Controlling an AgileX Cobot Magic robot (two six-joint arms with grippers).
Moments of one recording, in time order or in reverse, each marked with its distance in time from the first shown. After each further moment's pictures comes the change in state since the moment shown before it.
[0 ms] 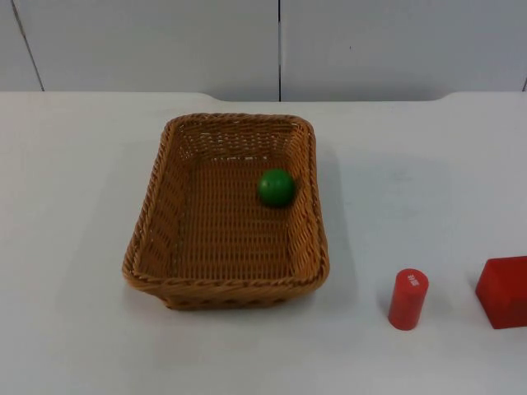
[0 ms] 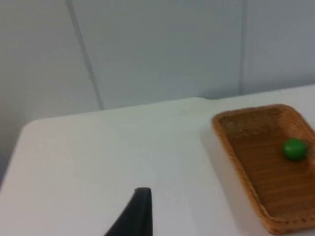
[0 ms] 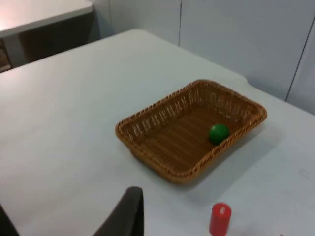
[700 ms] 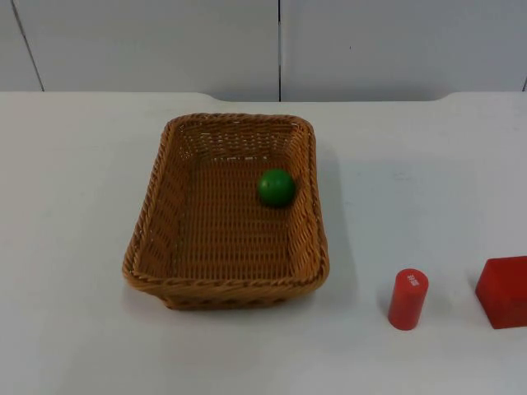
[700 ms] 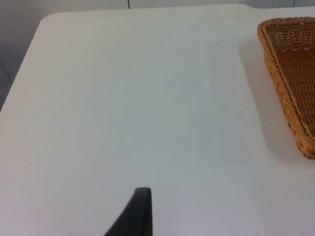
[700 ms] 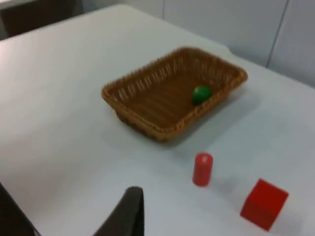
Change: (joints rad) right arm 0.000 -0.232 0.042 -0.093 0.230 0.082; left arm 0.000 -0.021 0.185 0.108 0.073 -0.126
